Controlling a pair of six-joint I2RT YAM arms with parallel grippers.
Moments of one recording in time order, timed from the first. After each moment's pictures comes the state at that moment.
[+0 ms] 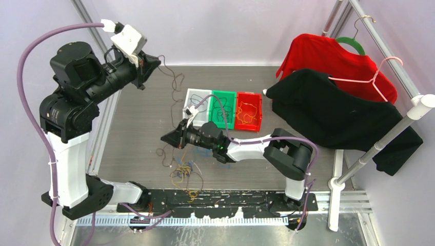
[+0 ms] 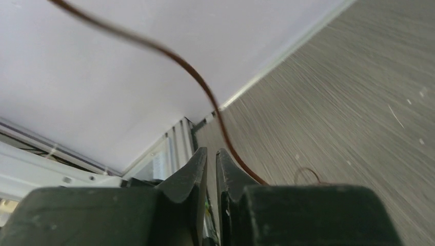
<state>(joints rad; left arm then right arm) -0.46 1.32 2.26 -1.04 0.23 0.27 1.08 1.83 1.02 0.92 -0.18 0.68</state>
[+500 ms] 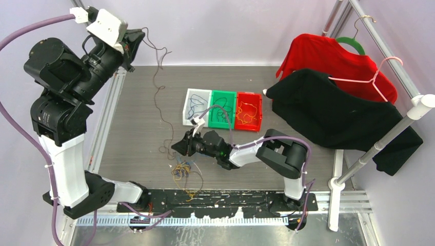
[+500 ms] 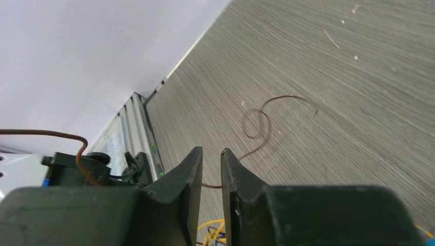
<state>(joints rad) -0.46 1.35 2.37 -0.84 0.10 0.36 1.09 1.88 0.86 0.94 -0.07 0.68</state>
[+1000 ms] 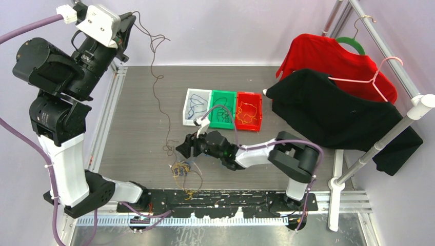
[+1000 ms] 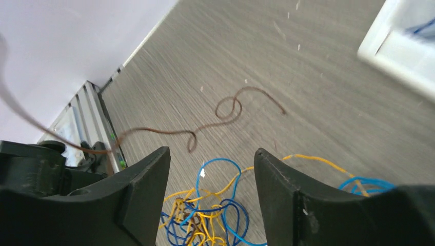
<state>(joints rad) -0.46 1.37 2.41 -0.69 0.08 0.48 1.09 1.81 0.80 0.80 0.01 0.58</state>
